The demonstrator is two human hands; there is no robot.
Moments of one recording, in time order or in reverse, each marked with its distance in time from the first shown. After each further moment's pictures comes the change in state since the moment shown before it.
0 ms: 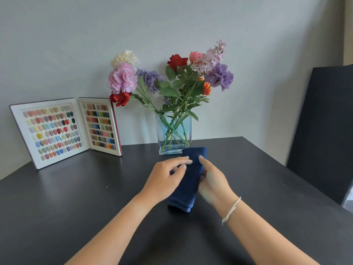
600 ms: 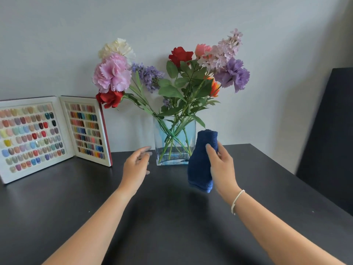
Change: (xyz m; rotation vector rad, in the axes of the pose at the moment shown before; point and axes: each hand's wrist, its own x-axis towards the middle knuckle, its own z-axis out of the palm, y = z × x) left_hand 0.096 -0.118 -0.035 -0.212 0.335 -0.274; right_hand 0.097 -0.029 0.007 -0.573 0.127 -0.580
